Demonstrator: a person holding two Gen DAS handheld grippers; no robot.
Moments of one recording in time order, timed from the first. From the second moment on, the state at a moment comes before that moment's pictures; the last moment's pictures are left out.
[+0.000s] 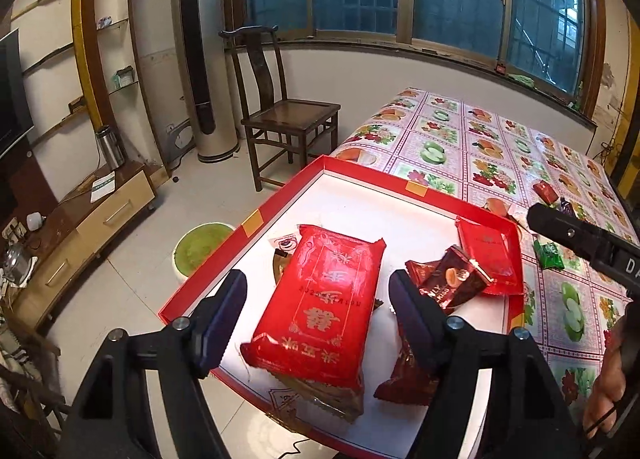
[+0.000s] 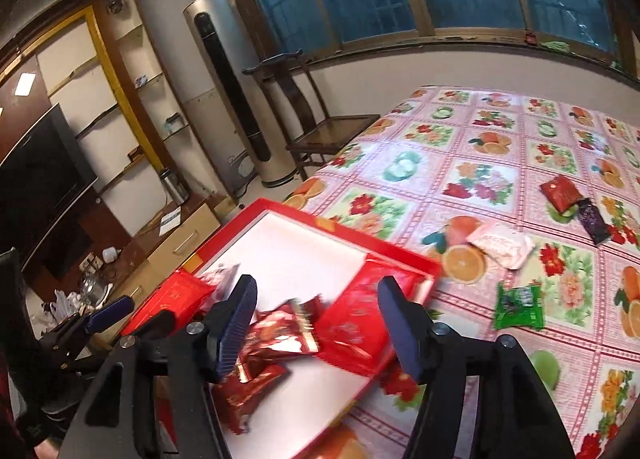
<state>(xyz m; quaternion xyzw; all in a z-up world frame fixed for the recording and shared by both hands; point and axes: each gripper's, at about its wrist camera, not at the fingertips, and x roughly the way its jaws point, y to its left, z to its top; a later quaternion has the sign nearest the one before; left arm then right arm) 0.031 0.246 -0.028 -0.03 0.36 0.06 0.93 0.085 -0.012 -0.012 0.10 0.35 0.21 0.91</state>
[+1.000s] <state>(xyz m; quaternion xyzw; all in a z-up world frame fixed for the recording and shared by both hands) 0.014 0.201 -0.020 -0.02 0.37 0.00 0.93 0.137 -0.118 -0.065 0.07 0.48 0.02 0.88</state>
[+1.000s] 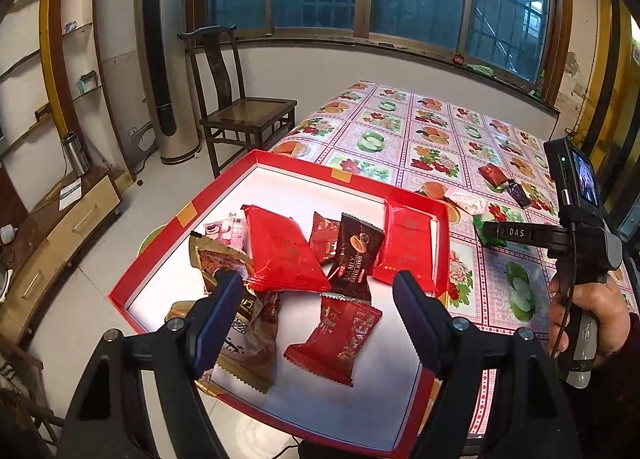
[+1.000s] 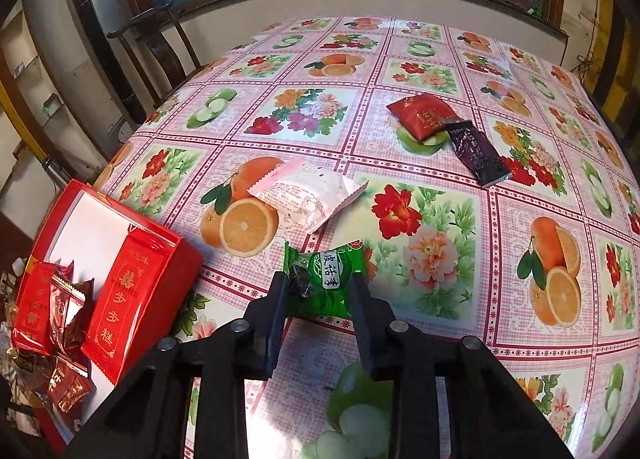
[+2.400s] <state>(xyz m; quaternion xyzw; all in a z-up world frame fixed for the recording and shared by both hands) 0.254 0.030 -0.100 0.08 0.54 -0.11 0.83 0.116 -0.320 -0.075 0.22 0.45 -0.04 0.87</state>
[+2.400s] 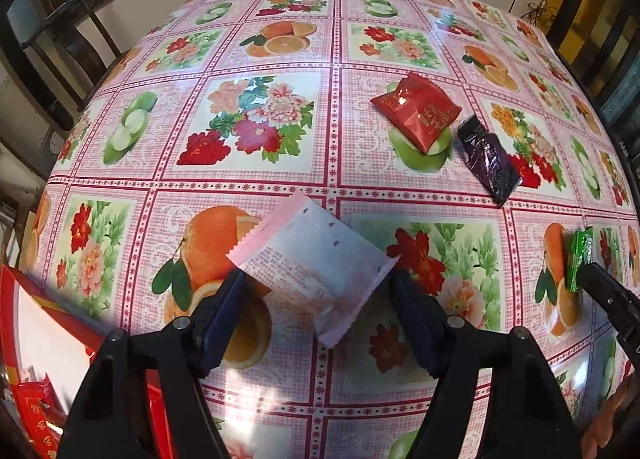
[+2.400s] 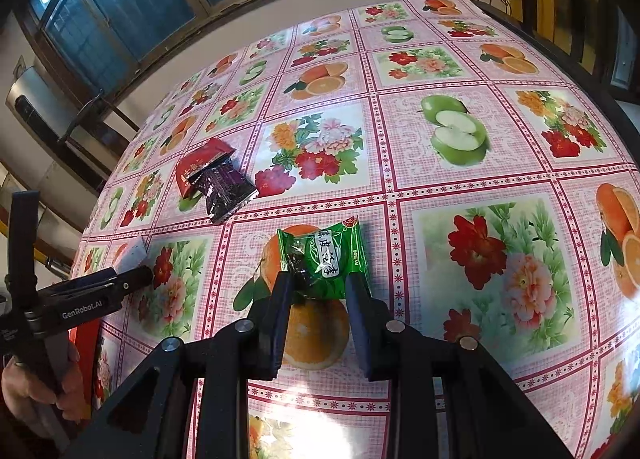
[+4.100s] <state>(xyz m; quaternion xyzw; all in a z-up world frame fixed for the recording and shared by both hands) 0.260 0.023 -0.098 0.01 0.53 -0.06 0.84 0.117 -0.319 -0.077 0.24 0.44 -0.03 0.86</state>
